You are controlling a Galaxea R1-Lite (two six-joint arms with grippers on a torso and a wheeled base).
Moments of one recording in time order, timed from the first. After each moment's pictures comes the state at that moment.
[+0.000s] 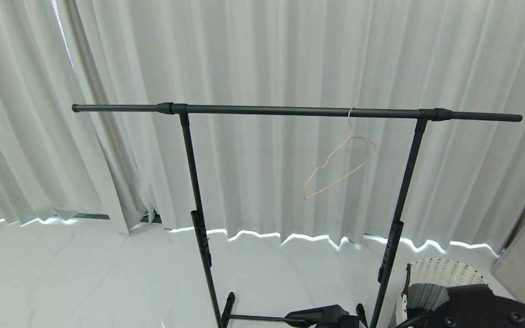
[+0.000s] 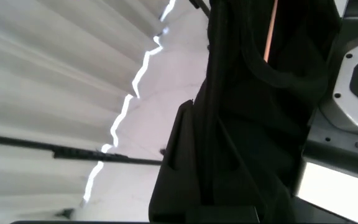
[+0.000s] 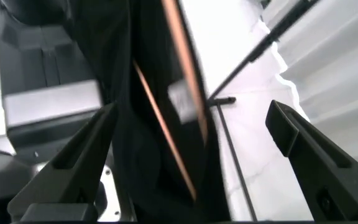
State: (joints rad) left arm -1.09 0.98 -0.39 -0.05 0.14 0.50; right arm 1.37 1.58 -0.74 -0.34 -0.10 -0.09
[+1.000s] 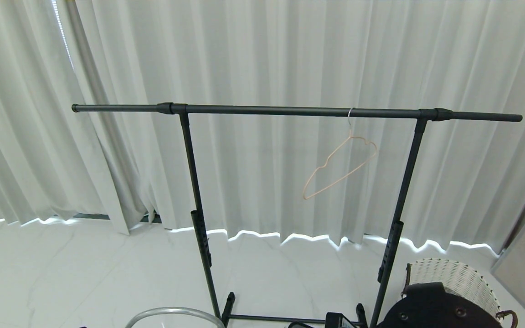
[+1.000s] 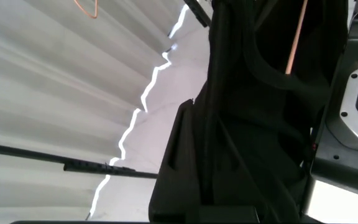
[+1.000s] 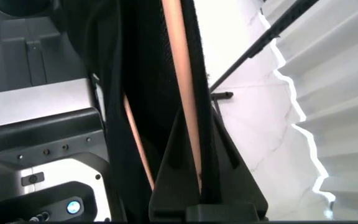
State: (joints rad) left arm -1.10 0.98 -0.40 -0.10 0.14 0.51; right arm 1.35 1.63 -0.75 -0.34 -0.11 -0.11
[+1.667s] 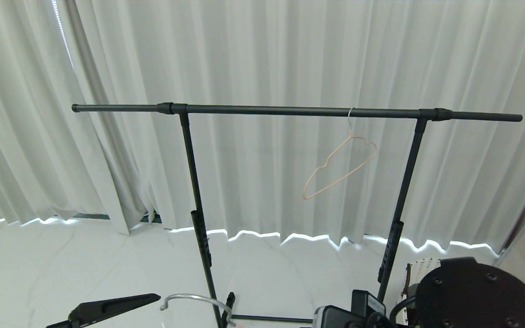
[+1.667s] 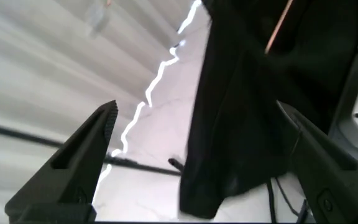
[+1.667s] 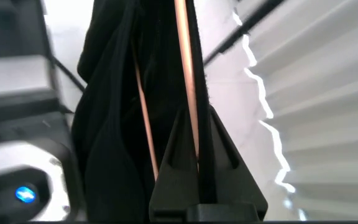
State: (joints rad) left arm -1.01 0.93 -0.36 -0.10 0.15 0.49; right arm 1.26 1.55 -0.68 -0.34 -0.12 -0.28
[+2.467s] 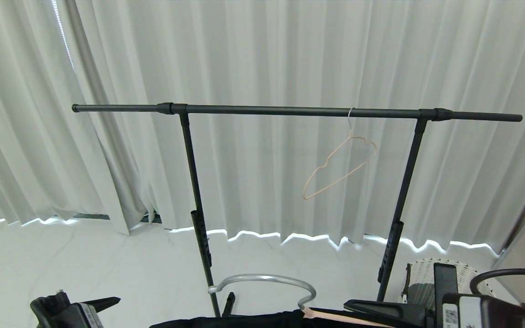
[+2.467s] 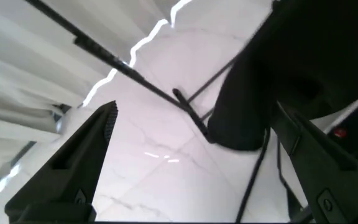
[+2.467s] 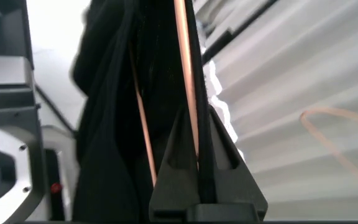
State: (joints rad) left arm -0.64 0.97 -0.23 -0.10 0.10 0.39; right arm 1.19 1.29 -0.59 -0.37 -0.05 -0.44
